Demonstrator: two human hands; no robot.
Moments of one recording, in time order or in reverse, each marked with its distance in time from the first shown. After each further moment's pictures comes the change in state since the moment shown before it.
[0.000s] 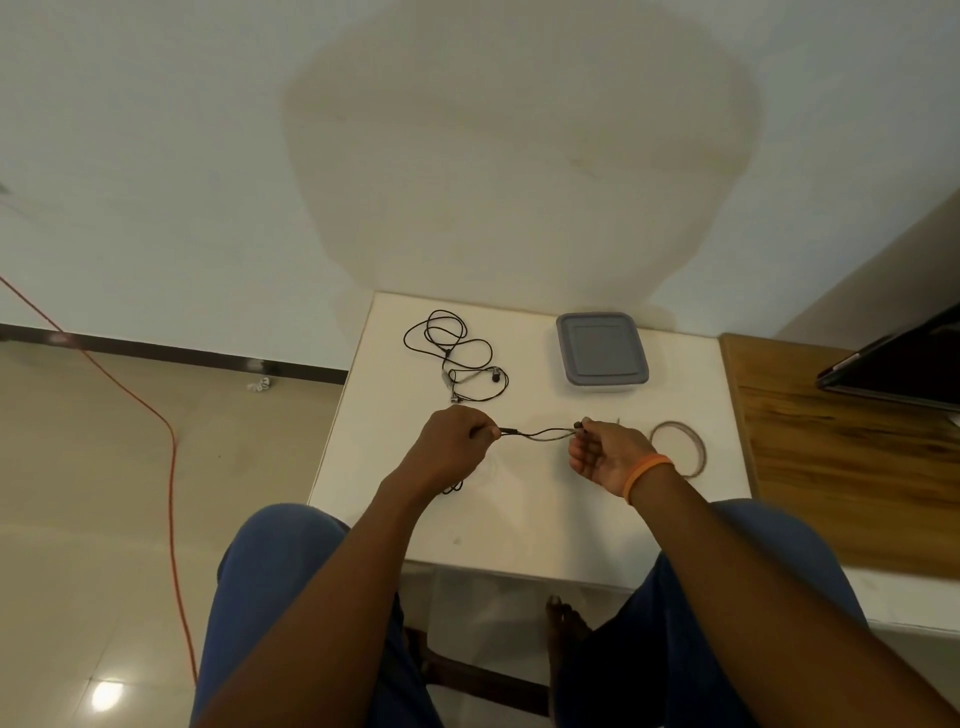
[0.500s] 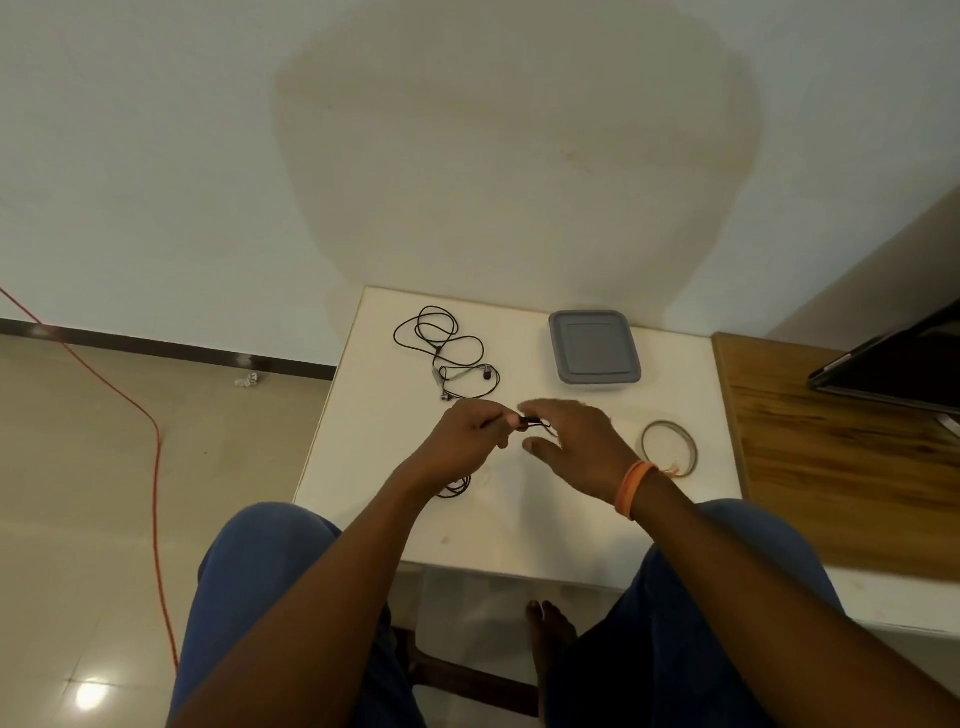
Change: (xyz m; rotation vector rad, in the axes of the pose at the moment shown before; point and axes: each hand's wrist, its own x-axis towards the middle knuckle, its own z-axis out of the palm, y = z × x) left_hand 0.002 0.020 0.008 -0.312 -0.101 0.049; right_hand -0.030 0.001 0.016 -1.311 -0.153 -0.980
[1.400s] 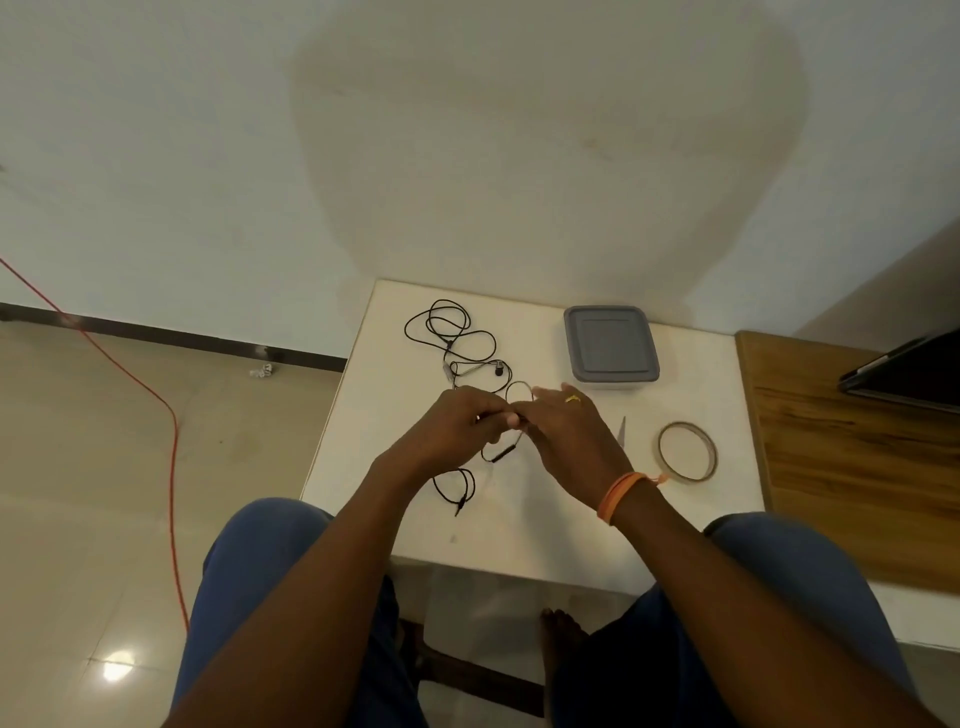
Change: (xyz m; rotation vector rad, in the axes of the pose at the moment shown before) left_hand 0.006 -0.005 -0.022 0.251 -0.010 0.083; right_hand 0.016 0.000 0.024 -0.237 0.220 -0.270
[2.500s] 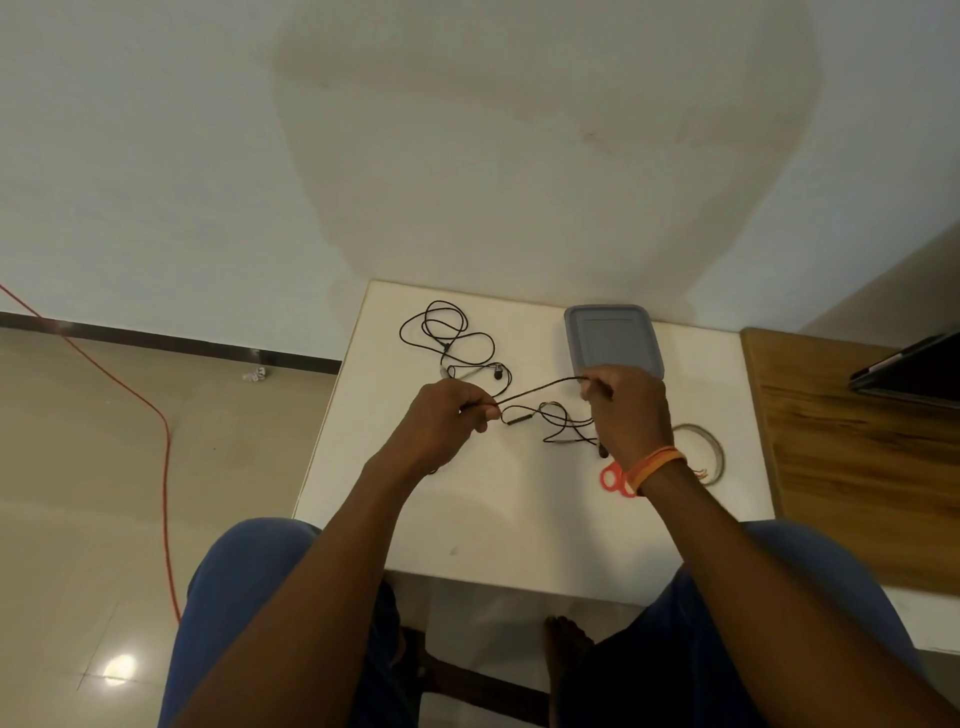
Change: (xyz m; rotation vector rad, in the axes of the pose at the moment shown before) left_hand 0.014 -0.016 -0.008 -0.030 0.093 -0.122; right_hand 0.013 0.033 -0.026 0.281 0.239 0.571
